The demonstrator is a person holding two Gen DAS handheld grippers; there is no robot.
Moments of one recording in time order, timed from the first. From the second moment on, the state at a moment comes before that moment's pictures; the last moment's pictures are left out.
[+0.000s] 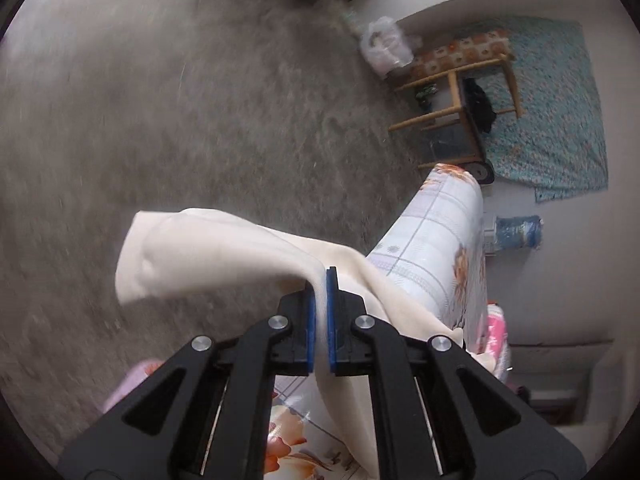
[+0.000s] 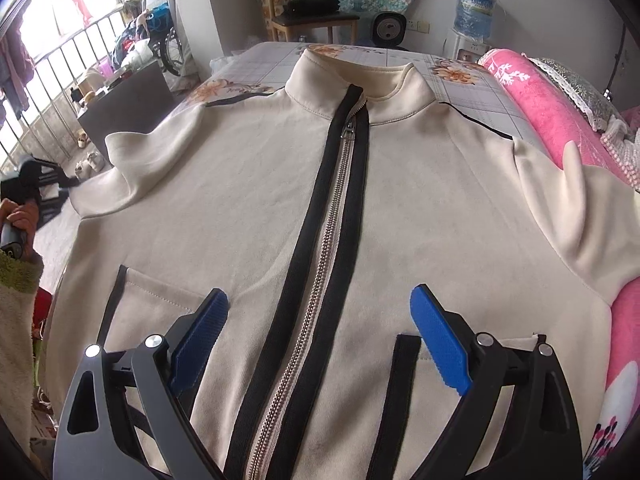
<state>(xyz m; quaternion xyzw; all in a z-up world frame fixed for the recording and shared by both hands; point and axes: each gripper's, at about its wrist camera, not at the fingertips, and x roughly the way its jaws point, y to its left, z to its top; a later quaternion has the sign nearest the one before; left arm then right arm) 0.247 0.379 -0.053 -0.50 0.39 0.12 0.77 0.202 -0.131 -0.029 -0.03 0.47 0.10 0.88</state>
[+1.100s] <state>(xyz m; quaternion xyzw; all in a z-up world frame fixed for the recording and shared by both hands) 0.141 0.104 -0.030 -0.07 0.43 -0.01 0.90 0.176 -0.211 -0.072 -0.03 0.53 0.04 0.85</state>
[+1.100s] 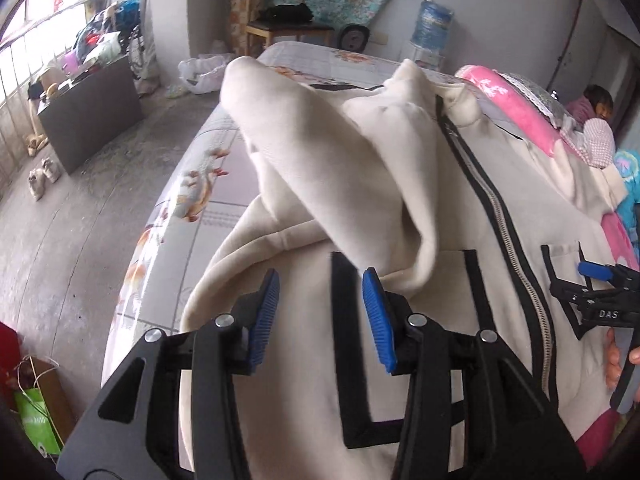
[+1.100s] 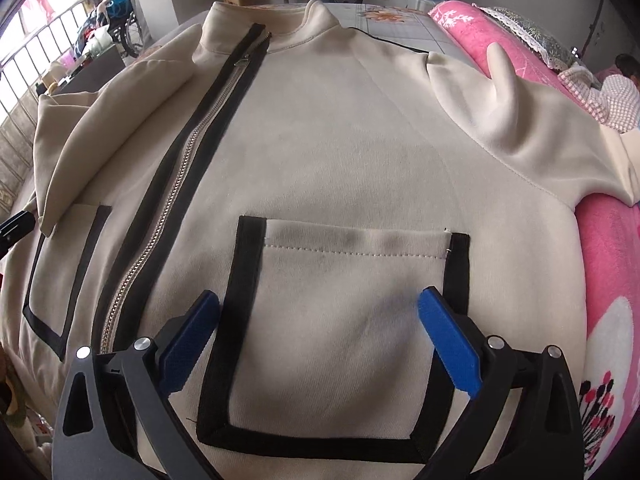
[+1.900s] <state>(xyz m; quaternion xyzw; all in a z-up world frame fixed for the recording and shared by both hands) 0.138 0.111 -0.044 -0.07 0.41 0.03 0.91 0.381 0.042 -0.045 -0.22 0.54 0.20 0.79</state>
